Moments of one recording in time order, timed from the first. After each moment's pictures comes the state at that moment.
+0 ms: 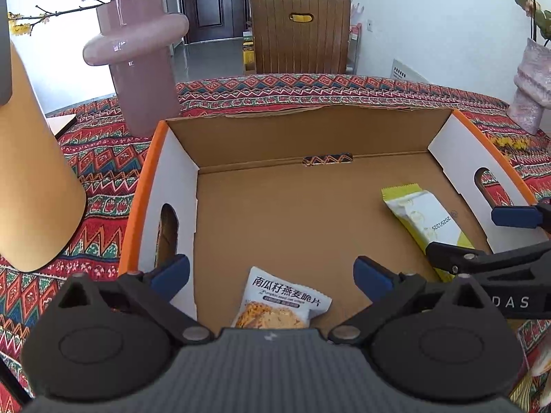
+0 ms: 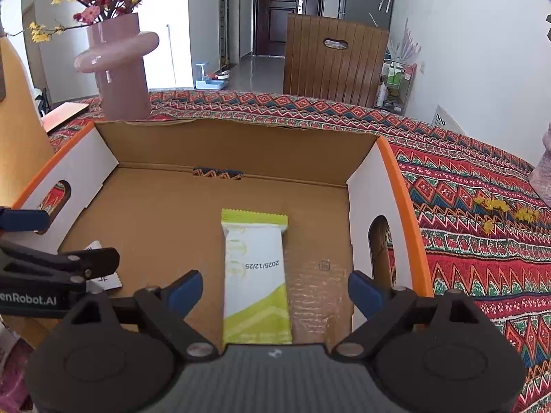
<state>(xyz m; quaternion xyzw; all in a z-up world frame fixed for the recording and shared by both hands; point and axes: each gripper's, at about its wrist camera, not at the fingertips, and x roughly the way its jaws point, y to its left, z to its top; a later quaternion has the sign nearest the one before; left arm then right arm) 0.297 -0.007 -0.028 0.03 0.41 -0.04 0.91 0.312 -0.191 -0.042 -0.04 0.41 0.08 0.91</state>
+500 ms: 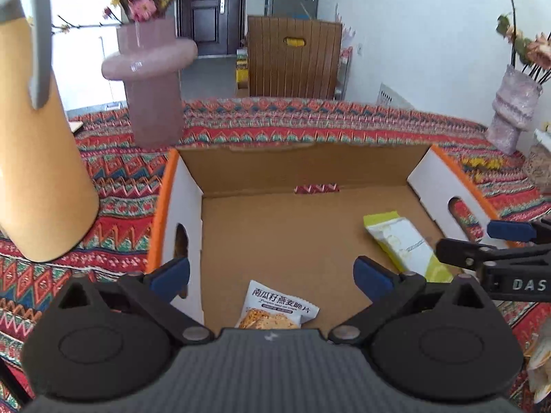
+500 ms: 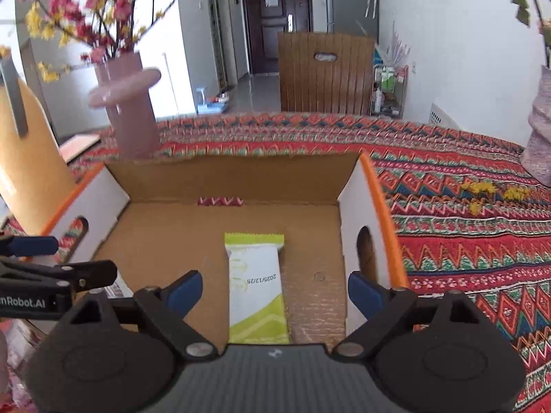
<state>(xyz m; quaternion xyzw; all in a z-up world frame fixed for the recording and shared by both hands) 0.253 0.007 0.005 0.00 0.37 -0.06 0.93 0.263 -0.222 -0.011 0.03 0.36 0.08 0.93</state>
